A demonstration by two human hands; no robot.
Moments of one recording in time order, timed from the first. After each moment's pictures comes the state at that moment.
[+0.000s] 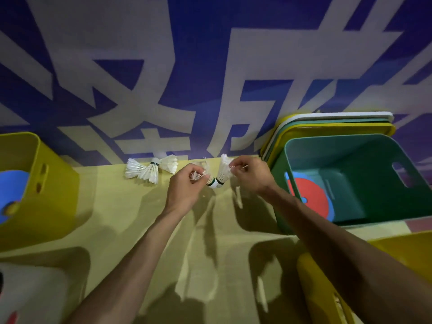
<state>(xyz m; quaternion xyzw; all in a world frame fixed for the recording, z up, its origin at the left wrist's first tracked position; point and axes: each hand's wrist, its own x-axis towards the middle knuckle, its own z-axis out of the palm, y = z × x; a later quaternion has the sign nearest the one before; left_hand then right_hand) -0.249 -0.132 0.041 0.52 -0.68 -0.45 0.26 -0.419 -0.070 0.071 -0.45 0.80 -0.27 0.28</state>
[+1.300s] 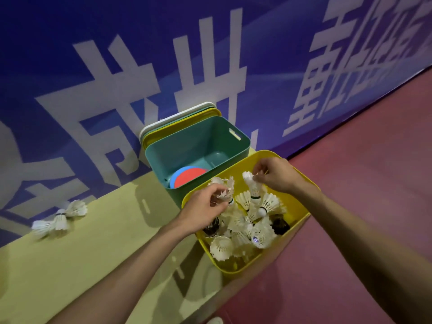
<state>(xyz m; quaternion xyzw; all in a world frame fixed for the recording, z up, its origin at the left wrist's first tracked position) -0.401 0.173 0.134 0.16 -0.89 -0.42 0.03 -0.578 0.319 0.148 -0.35 0.89 -0.25 0.15</state>
